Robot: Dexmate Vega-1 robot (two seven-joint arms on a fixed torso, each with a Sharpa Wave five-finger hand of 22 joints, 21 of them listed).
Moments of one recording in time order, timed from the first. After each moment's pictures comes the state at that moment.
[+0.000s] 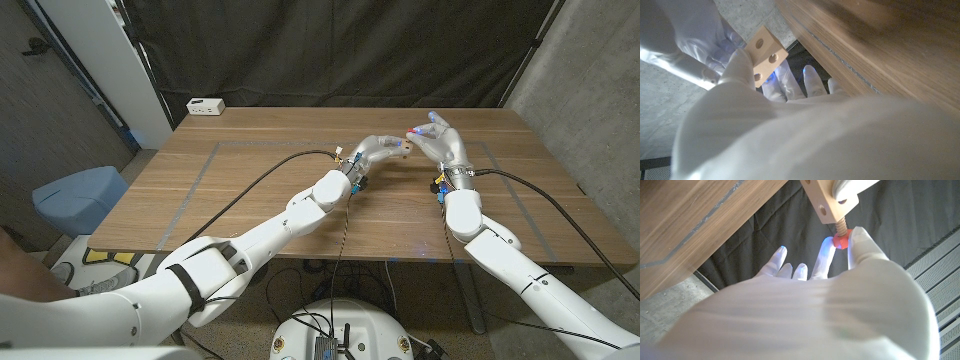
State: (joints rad) left arm 0.50 0.09 0.83 -0.96 -0.08 -0.36 0.14; left_hand 0.87 0.01 0.31 -0.16 0.19 0.88 -0.20 0.30 0.20 0.90 -0.22 0.31 0.52 0.50 -0.05 0.23 0.20 0.13 0.11 0.21 0.18; right arm -1.05 -0.59 -0.35 -1.72 -0.04 0.10 -0.61; right_hand 0.91 -0.07 0.41 -0.16 0.18 0.83 -0.09 0.65 0.29 0.28 -0.08 0.19 0.18 0.18 -0.04 0.21 0.20 0.46 -0.05 0.18 0.16
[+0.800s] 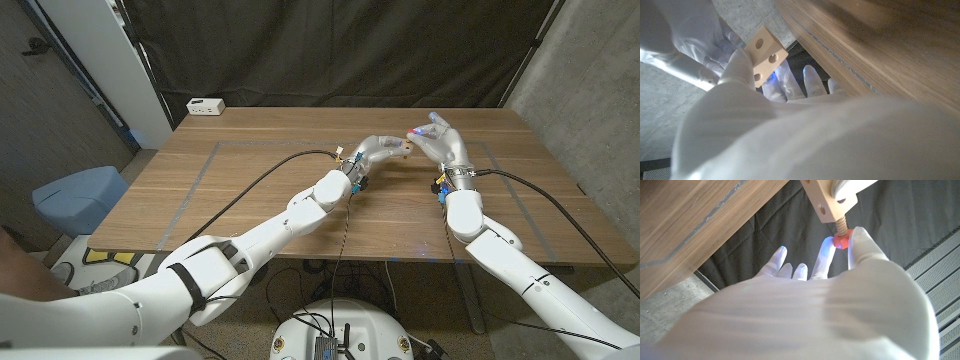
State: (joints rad) left arm 0.49 0.08 0.83 -0.94 -0.07 -0.36 0.14; left_hand 0.87 0.01 0.31 -0.15 0.19 0.88 -0.20 0.30 0.20 0.90 -0.22 0.31 0.52 0.50 -0.05 0.23 0.20 0.13 0.11 0.21 0.18; right arm -1.06 -0.60 -0.35 -1.72 -0.04 0.10 -0.61; right_hand 0.90 -0.07 0.40 -0.15 0.18 0.83 -0.09 0.65 0.29 0.28 -0.08 0.19 0.18 0.18 -0.04 0.21 0.20 0.46 -0.05 0.18 0.16
